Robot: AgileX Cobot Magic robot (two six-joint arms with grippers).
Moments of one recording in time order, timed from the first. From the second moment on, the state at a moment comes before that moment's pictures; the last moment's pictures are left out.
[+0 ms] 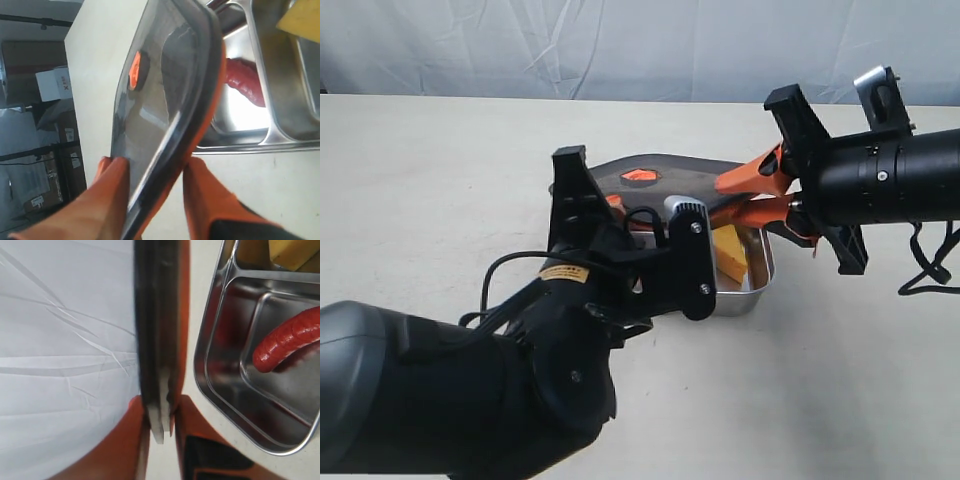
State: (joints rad) left arm -1.25 1.73 -0.82 -1.49 -0.99 2.10; right arm 0.35 1.40 -0.71 1.39 0.68 -0.36
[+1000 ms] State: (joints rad) left arm -1.25 1.73 -0.83 -1.62 -0.89 2.09; right arm 0.35 1.42 -0.71 1.43 0.62 -0.56
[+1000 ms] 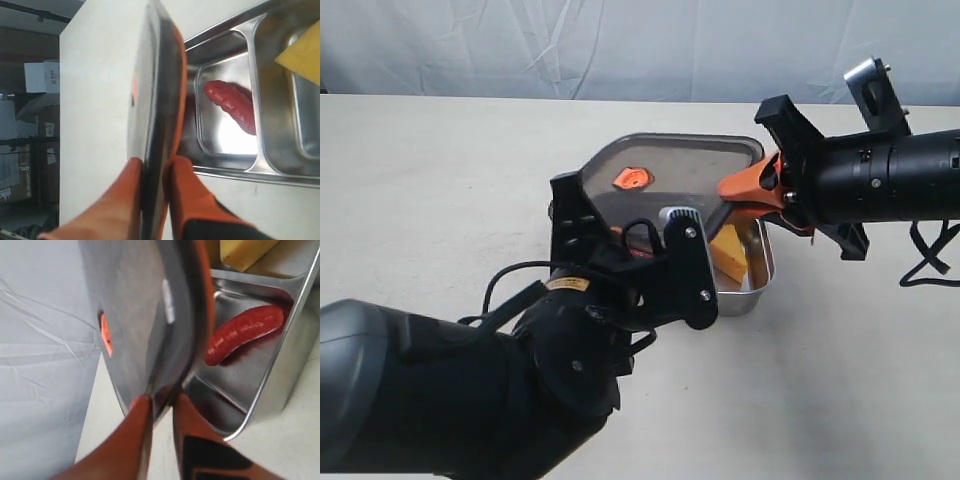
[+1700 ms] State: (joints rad) left arm -1.25 1.60 -0.82 -1.74 -1.01 1.99; right arm 0.35 1.42 -0.71 1.26 0.58 -0.64
